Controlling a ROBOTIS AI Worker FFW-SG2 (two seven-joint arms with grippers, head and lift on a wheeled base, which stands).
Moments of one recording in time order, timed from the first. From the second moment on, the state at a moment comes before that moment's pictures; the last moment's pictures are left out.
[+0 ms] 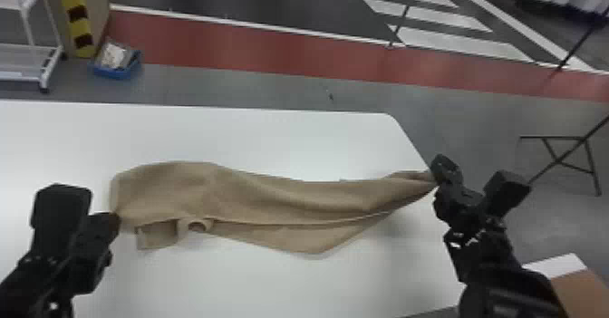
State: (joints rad) left arm 0.19 0.17 -0.24 -1.98 0.06 0.73 0.10; right arm 0.16 -0.23 -0.40 -1.63 -0.30 0.05 0.06
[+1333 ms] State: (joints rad) left arm 0.28 0.19 -0.09 -2.27 0.24 0.72 0.16; right arm 0.31 -0.25 -0.45 -1.66 -0.16 0.08 0.30
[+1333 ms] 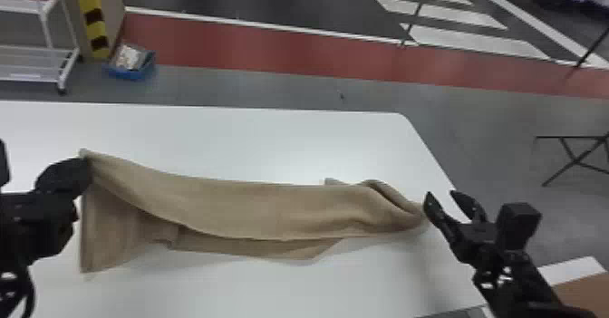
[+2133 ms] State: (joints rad) left arm 0.28 0.19 -0.10 -2.26 0.22 0.72 0.15; right arm 0.16 -0.31 -0.48 -1.33 -0.10 -0.05 0.51
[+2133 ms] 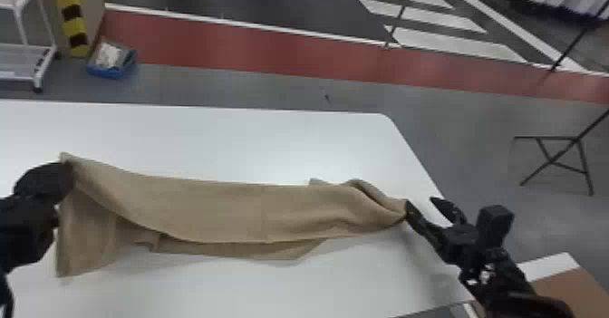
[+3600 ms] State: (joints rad) left arm 0.28 0.21 -0.06 -2.43 0.23 0.82 0.17; right arm 0.17 -0.26 -0.64 -1.82 -0.30 0.37 0.61
